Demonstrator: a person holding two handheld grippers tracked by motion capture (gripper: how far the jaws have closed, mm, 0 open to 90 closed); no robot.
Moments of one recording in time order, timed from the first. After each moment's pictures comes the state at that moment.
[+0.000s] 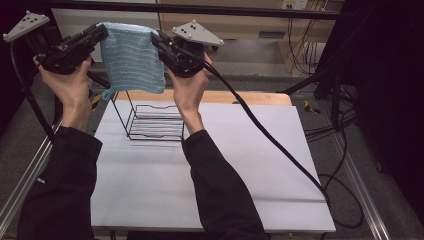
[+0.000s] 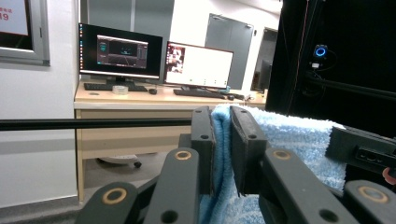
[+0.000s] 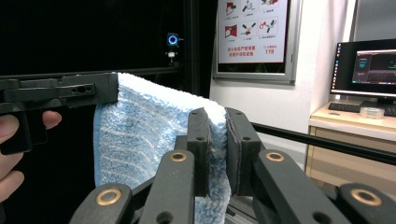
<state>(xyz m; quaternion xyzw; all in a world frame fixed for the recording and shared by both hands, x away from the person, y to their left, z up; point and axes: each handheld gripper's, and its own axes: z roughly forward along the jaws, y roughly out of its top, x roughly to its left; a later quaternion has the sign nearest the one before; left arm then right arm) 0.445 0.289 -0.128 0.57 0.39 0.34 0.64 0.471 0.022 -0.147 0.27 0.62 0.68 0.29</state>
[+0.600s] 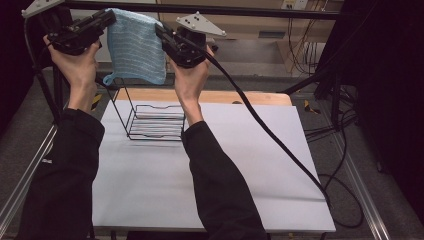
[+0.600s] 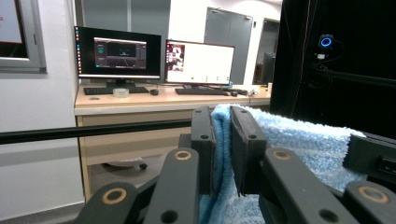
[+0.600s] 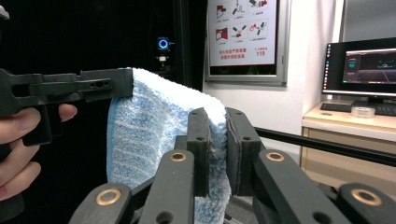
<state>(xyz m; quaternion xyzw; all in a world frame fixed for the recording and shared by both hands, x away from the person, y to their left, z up) 0.486 0.280 -0.114 0.59 0.38 0.35 0.63 0.493 0.019 -0.143 0.29 0.61 0.68 0.29</state>
